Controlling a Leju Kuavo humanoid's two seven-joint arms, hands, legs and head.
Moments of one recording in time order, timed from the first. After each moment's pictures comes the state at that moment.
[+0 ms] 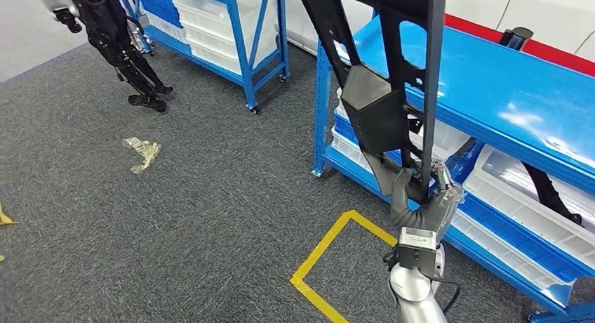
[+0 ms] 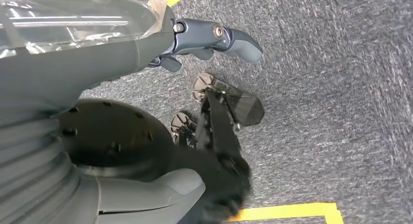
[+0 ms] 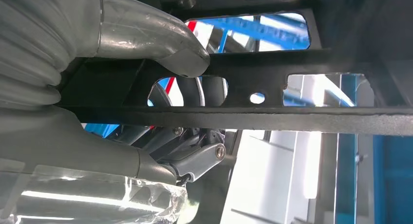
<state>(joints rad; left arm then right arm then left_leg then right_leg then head) -0.14 -0.07 -0.94 -0.11 1.57 0.21 -0.35 -0.07 0.10 0.17 -1.61 0.42 -0.65 -0.59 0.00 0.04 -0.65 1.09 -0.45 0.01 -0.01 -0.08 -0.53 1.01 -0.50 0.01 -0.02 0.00</state>
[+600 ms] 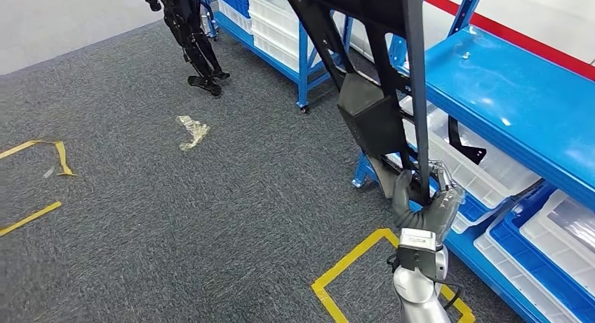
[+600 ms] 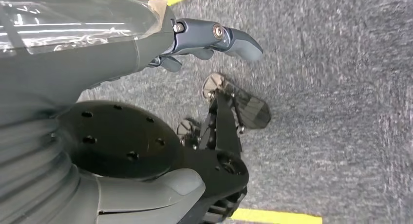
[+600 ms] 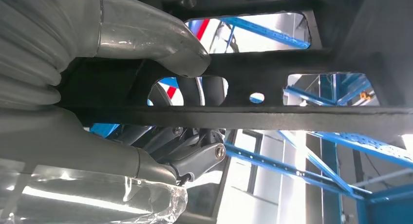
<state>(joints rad) -0.14 -0.08 -0.97 -0.11 1.56 0.21 -0.33 -0.06 0.06 0.17 -1.61 0.43 -0.65 -0.58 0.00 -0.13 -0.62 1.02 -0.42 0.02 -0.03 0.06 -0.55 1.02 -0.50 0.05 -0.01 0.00</state>
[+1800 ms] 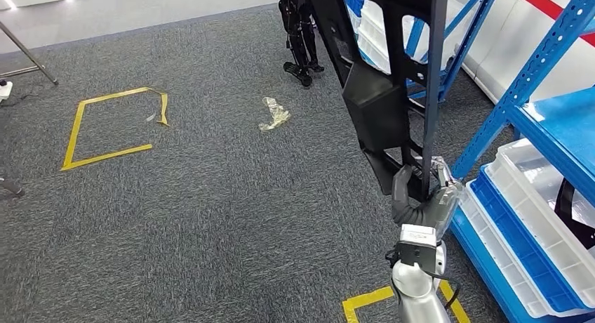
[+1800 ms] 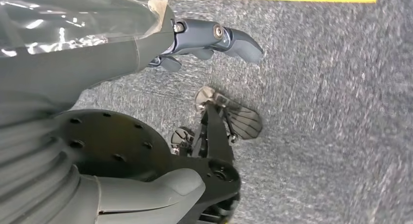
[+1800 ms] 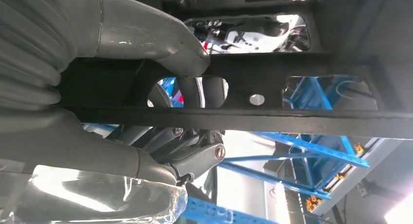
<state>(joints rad) -0.16 -0.08 -1.00 -0.10 1.57 0.26 -0.35 -0.07 0.08 0.16 -1.60 0.42 -0.63 -0.60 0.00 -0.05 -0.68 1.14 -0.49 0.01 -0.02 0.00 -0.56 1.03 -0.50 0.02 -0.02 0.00</state>
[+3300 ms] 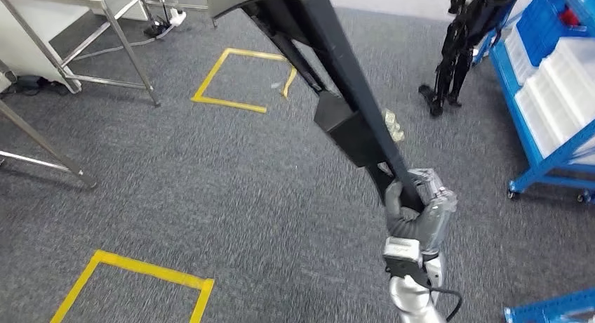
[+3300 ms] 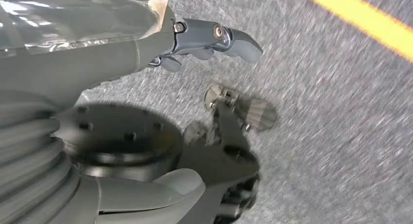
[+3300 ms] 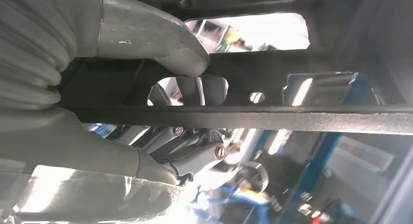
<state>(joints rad) -0.14 -0.09 -1.03 -0.11 1.56 0.25 -0.32 -0.01 0.06 0.18 -1.62 0.53 -0.67 -0.57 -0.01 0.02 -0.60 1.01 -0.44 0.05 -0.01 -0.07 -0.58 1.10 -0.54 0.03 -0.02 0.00</state>
